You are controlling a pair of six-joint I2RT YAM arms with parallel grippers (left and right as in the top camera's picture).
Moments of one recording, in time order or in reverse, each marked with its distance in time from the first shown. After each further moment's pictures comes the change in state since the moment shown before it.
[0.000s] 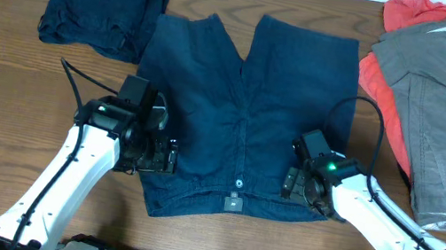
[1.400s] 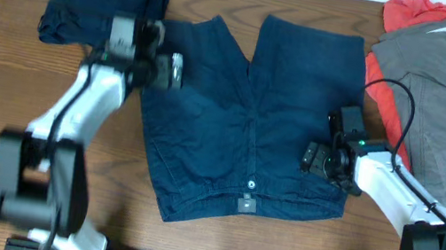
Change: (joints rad) left arm 0.156 0.463 0.322 0.614 -0.024 0.086; right arm -0.242 0.134 0.126 0.117 -0.081 -0.233
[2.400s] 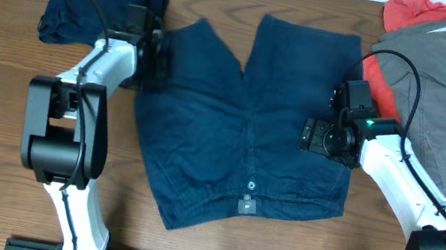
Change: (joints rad) left arm 0.048 0.259 0.182 -0.314 -0.163 -0.029; right arm 0.002 0.000 0.169 -0.045 -0.082 -0.123
